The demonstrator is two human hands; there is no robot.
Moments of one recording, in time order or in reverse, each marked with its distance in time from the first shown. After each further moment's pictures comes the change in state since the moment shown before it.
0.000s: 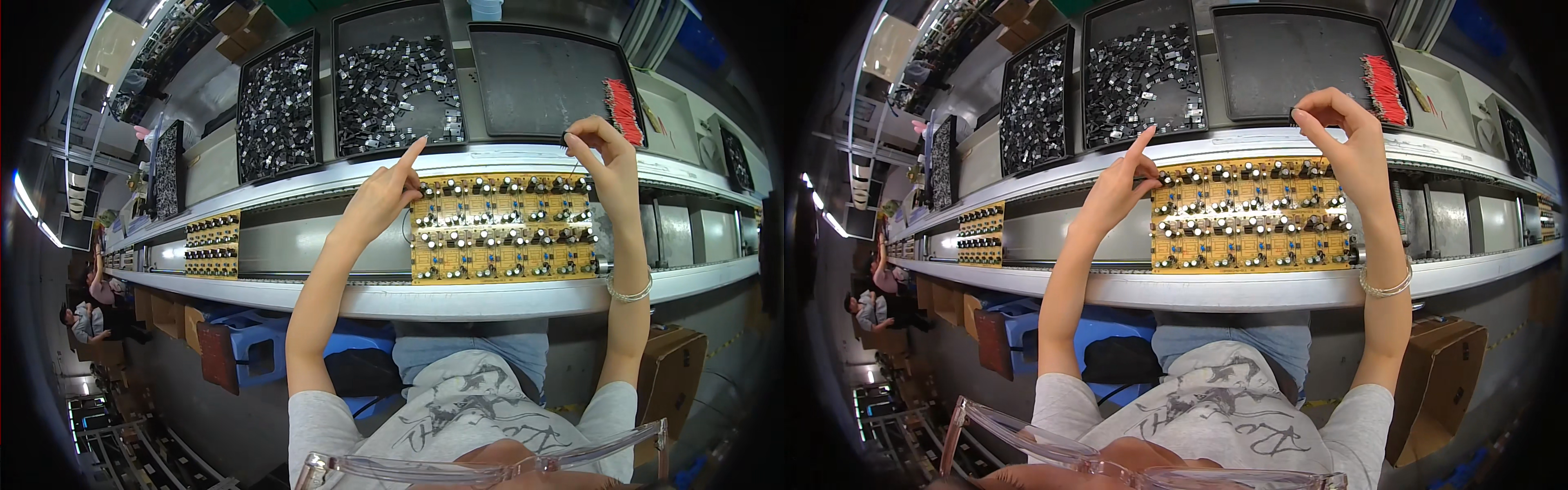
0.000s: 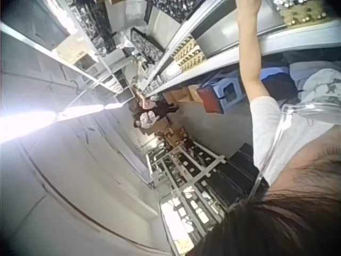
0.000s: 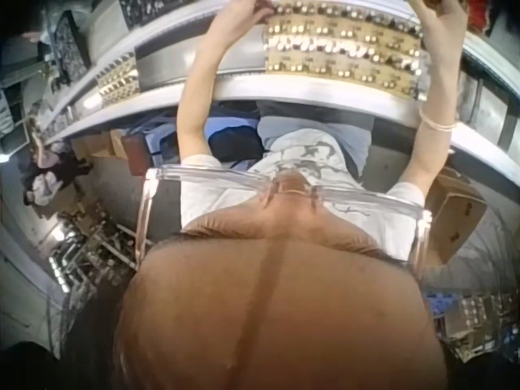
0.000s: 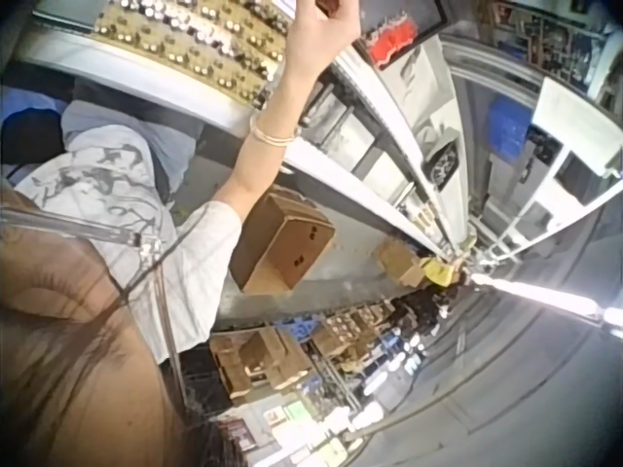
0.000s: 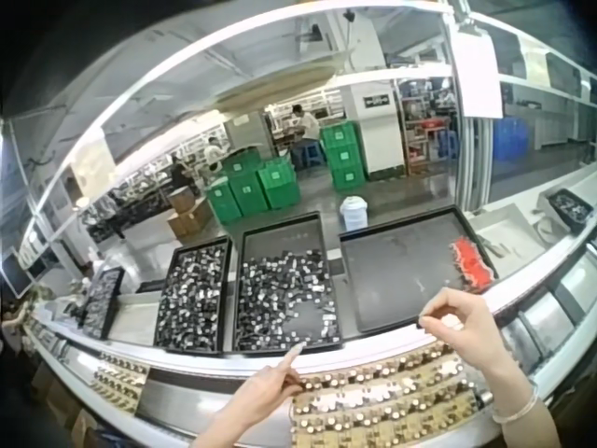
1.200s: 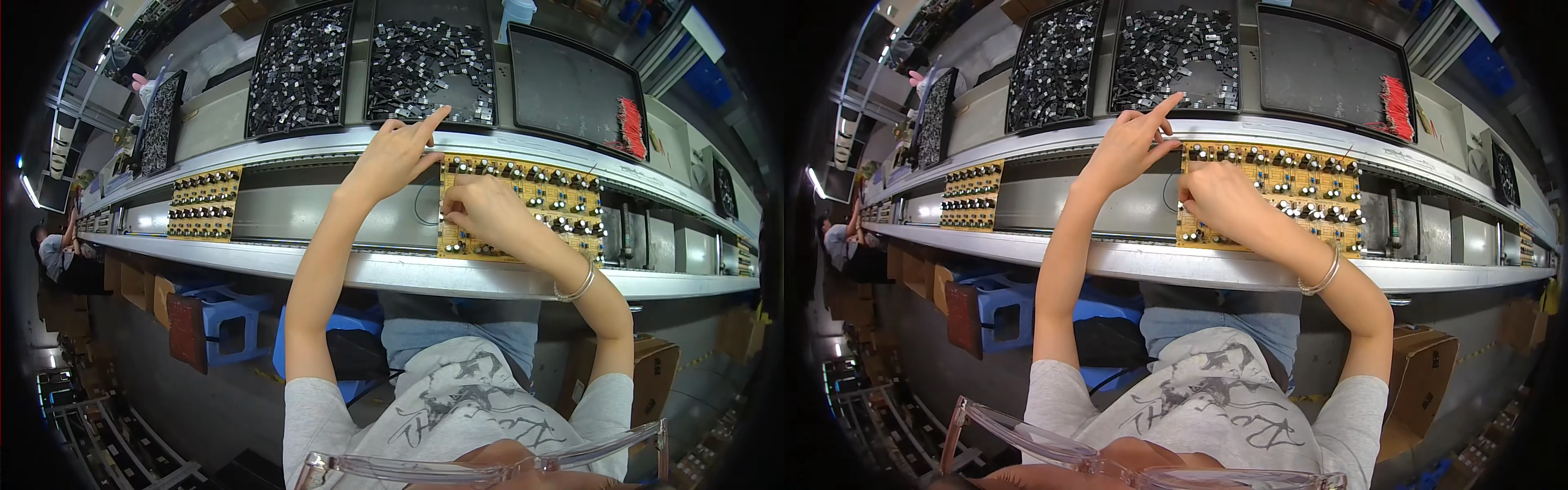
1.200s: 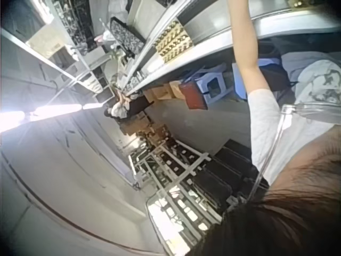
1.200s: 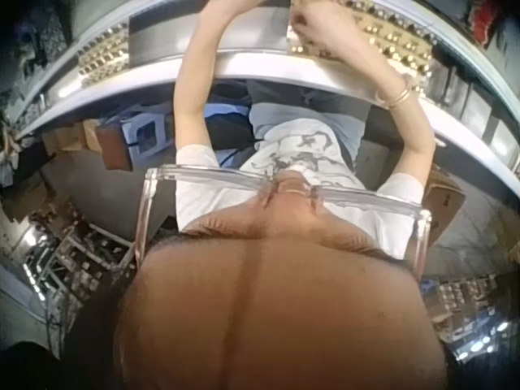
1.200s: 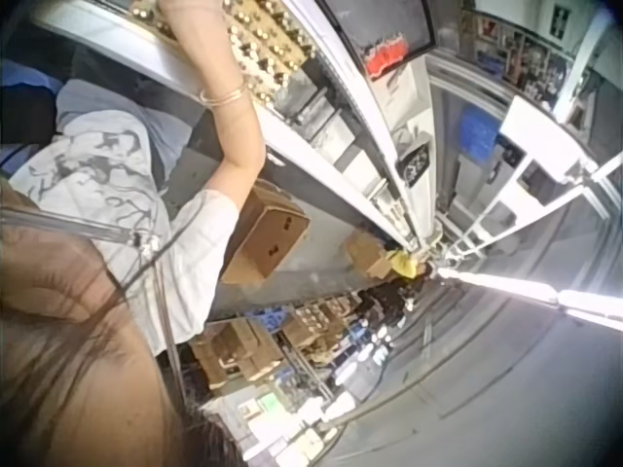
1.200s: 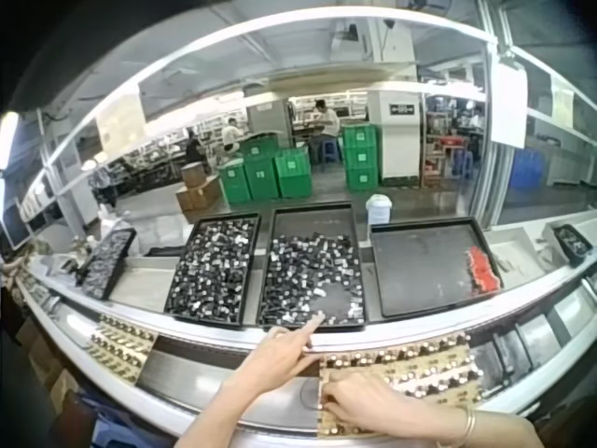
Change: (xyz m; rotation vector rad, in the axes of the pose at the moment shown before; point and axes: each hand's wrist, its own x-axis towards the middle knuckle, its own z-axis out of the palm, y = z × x) left_hand -0.006 -0.019 -0.013 0.158 0.113 0.155; right_hand -0.040 -0.024 0.146 -0.464 -0.684 -0.222
